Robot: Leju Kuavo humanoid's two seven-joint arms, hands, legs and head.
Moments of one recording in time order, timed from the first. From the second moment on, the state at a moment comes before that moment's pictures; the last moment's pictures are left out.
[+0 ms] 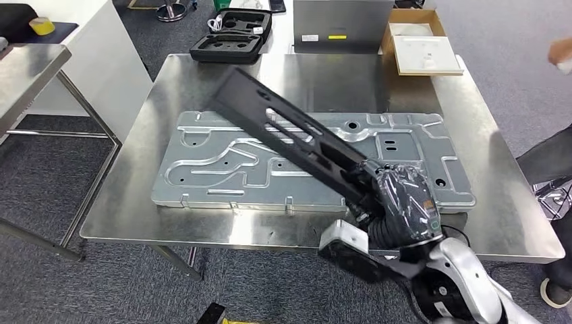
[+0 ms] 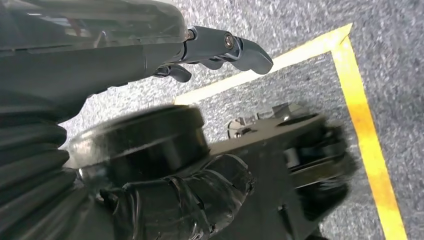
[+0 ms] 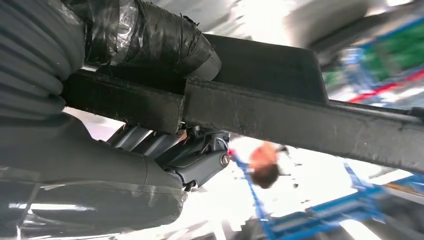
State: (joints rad) left arm -0.11 0.03 -0.99 -0.20 0.79 0.55 -0.15; right arm -0.45 -0.50 0.69 -1.87 0.78 -0.10 0.45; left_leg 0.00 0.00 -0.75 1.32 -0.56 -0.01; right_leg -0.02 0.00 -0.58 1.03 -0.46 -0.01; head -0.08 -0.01
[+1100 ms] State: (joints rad) left arm -0.14 0.02 -0.99 -0.20 0.78 0.56 -0.14; right arm -0.70 -0.30 0.85 -1.51 1.07 -0.02 0.37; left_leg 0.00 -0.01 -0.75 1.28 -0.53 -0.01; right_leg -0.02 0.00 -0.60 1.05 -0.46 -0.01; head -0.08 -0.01
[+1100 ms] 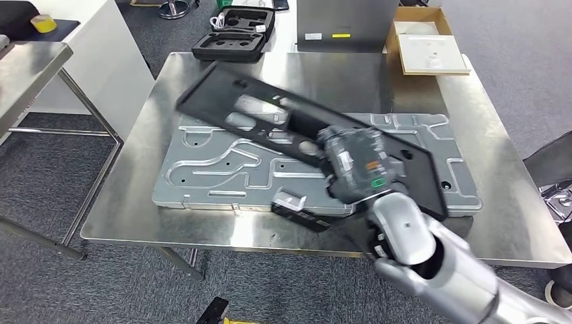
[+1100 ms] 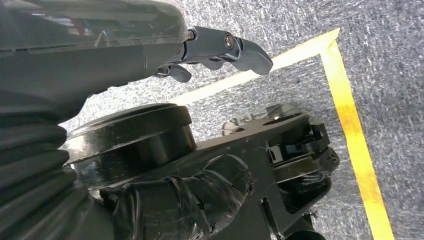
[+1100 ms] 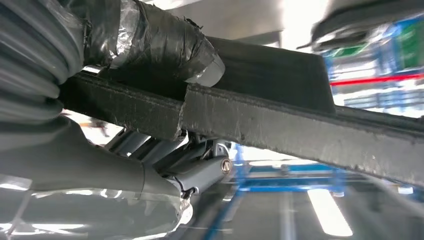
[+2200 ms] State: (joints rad) left arm -0.14 0.02 -0.99 -0.20 0.76 0.57 -0.12; right arm -0.81 -0.03 1.06 -1.20 0.95 -0.05 0.11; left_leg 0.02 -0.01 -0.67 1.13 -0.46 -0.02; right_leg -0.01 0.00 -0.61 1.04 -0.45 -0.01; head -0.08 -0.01
